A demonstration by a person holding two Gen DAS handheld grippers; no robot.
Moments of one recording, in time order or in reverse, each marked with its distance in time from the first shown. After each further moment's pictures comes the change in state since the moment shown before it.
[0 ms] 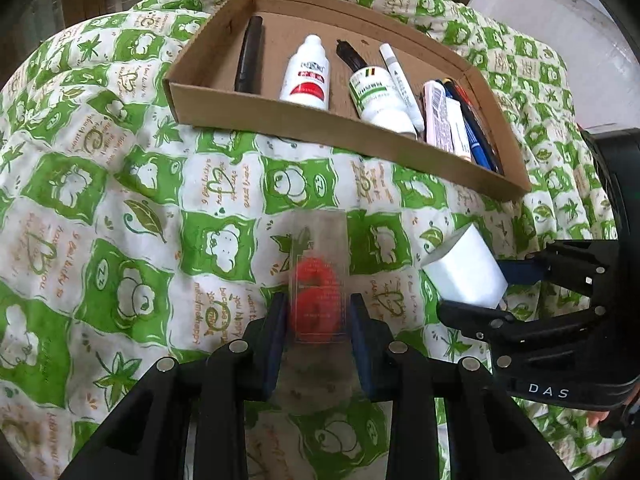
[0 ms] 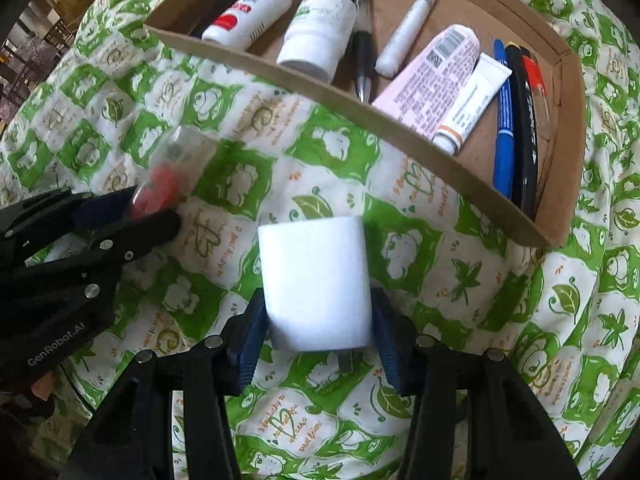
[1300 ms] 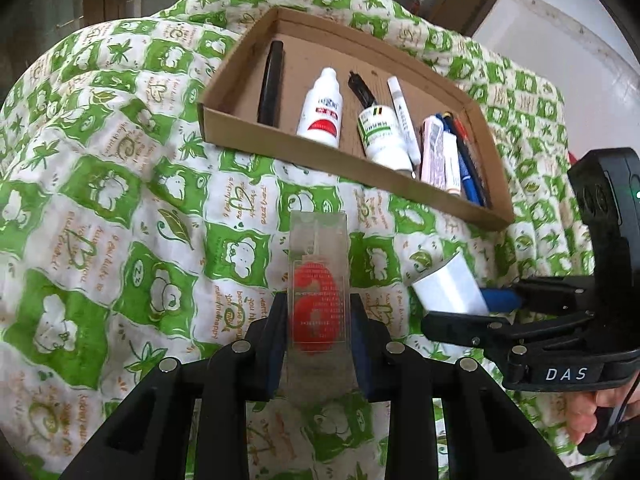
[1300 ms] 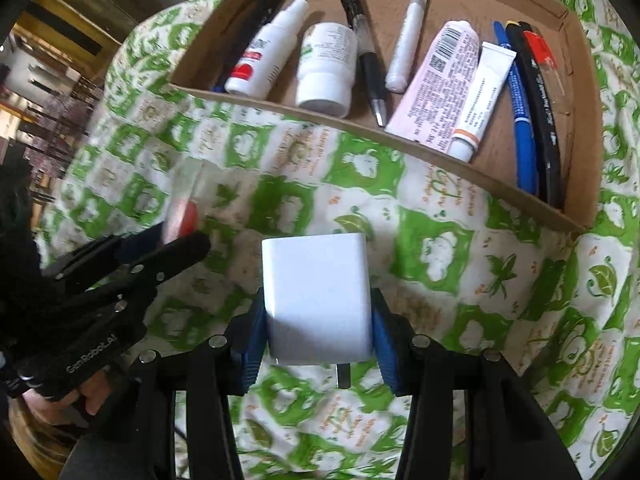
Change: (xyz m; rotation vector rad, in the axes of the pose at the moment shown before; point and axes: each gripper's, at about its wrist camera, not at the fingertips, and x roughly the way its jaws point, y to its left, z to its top) left arm -0.024 0.008 0.002 -0.073 -0.051 -0.038; right arm -0.036 -0.040 0.010 0.144 -0.032 0.274
